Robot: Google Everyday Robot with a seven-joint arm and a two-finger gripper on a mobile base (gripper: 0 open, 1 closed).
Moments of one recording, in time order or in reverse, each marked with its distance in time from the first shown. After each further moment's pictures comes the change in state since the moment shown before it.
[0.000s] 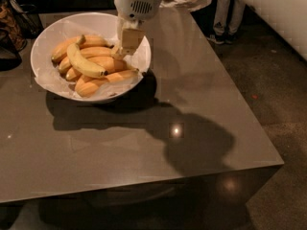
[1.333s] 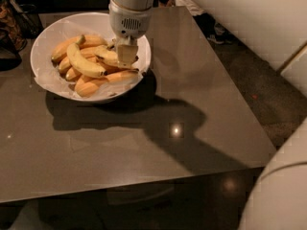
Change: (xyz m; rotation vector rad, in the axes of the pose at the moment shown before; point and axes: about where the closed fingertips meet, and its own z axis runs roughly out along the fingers) arm 0.009 0.012 0.051 -0.161 0.070 0.089
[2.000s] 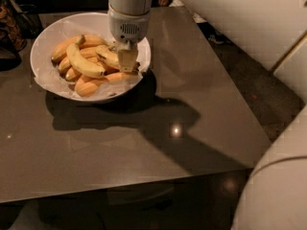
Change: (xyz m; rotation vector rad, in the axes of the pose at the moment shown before) arm 0.001 0.005 0.011 -0.029 0.043 0.000
